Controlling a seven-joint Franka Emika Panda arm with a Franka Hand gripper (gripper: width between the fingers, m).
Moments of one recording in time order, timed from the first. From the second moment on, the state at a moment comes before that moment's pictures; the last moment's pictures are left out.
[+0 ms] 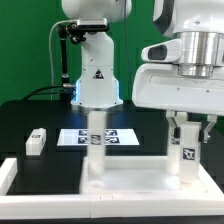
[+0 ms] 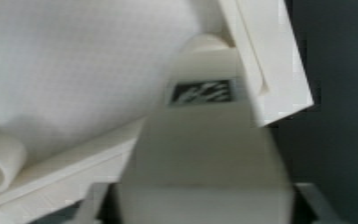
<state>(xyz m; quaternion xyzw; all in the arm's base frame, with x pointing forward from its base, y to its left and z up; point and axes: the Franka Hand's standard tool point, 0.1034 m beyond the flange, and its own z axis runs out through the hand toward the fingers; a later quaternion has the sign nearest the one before) 0.648 0.096 0.115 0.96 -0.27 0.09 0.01</state>
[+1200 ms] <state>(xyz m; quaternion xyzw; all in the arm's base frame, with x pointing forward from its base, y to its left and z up) 0.641 0.124 0.111 0.54 -0.83 0.08 -0.12</state>
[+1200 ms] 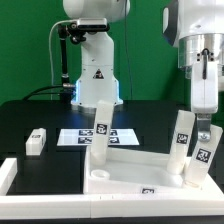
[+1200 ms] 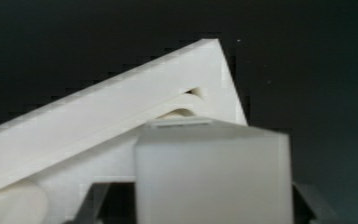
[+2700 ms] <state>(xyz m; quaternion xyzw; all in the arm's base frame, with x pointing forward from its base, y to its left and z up) 0.646 0.099 0.113 0.92 -0.37 0.13 -0.04</state>
